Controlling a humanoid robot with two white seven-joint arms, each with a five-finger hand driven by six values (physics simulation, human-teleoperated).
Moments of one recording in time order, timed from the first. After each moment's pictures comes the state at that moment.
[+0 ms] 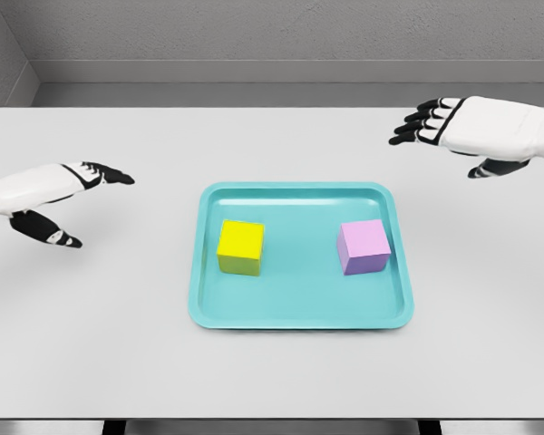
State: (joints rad) left arm -0.37 0.92 -0.35 -1.46 -0.05 -0.61 -0.61; right arm -0.67 -0.95 0.49 -1.62 0.34 -0.61 0.61
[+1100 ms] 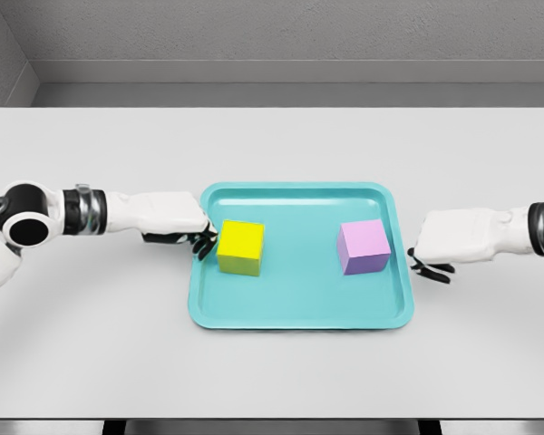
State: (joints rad) left arm -0.68 0.67 -0.80 -1.40 -0.33 -0.61 -0.61; right arm -0.75 -1.08 0.94 -1.72 0.35 -0.61 0.61
